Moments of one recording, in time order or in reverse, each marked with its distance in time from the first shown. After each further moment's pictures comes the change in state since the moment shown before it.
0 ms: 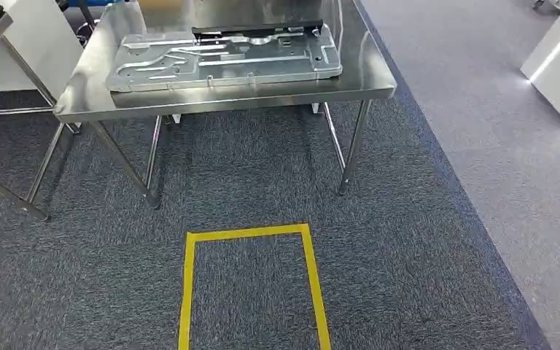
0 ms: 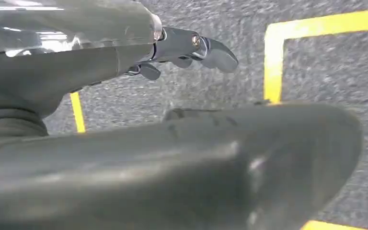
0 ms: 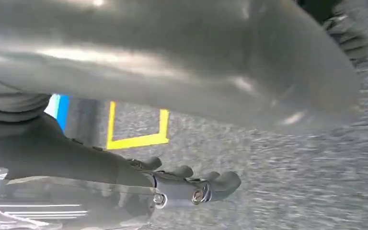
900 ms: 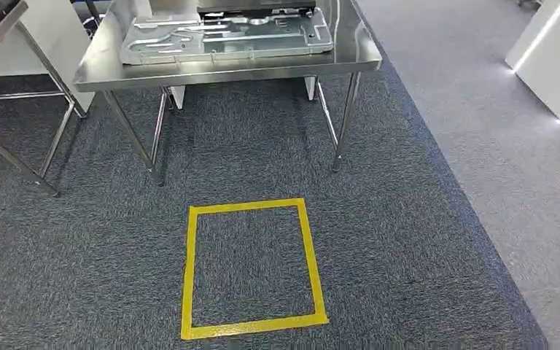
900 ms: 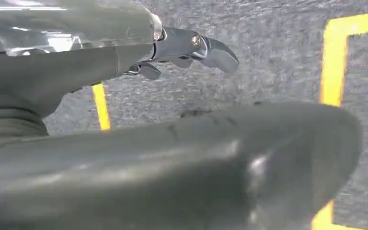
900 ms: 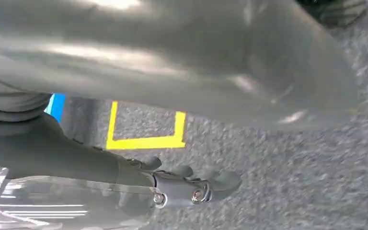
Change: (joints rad) left arm -0.011 -0.012 -0.009 0.001 -0.009 0.007 0.011; right arm -0.008 -0.012 -0.002 0.000 0.013 0.023 -0.051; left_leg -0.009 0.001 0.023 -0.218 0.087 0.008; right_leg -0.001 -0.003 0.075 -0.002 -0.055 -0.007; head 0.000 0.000
